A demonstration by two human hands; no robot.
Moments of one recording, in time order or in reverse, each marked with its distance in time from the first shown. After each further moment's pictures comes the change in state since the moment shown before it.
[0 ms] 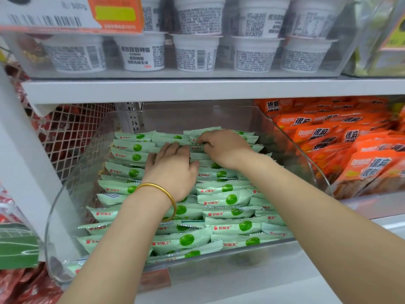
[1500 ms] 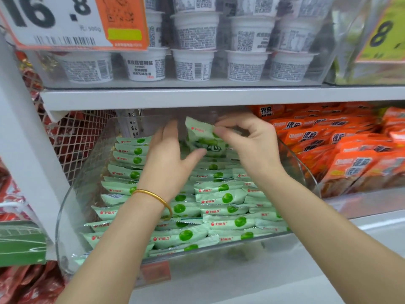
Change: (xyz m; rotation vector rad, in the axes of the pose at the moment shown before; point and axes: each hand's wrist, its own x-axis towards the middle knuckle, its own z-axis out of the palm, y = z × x) left_hand -0.010 0.002 -0.013 -0.428 0.469 0.173; right_hand -0.067 -0.014 -0.027 0.942 0.662 -0.060
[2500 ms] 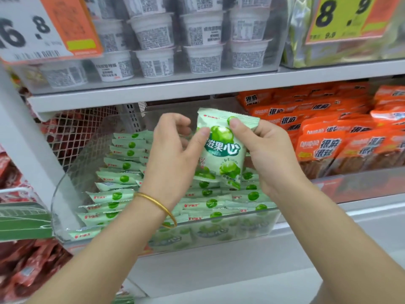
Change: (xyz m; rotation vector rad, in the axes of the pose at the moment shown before) left_hand -0.042 0.080 0.004 -0.287 0.077 -0.051; right_hand -0.042 -0.023 -0.059 0.357 0.033 0.435
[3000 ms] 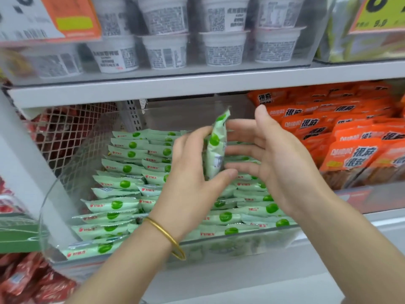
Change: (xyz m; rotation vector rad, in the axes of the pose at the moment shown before) left_hand -0.007 -0.024 0.005 0.014 -0.249 0.046; right_hand 0.007 0.004 0.009 0.031 -0.165 0.081
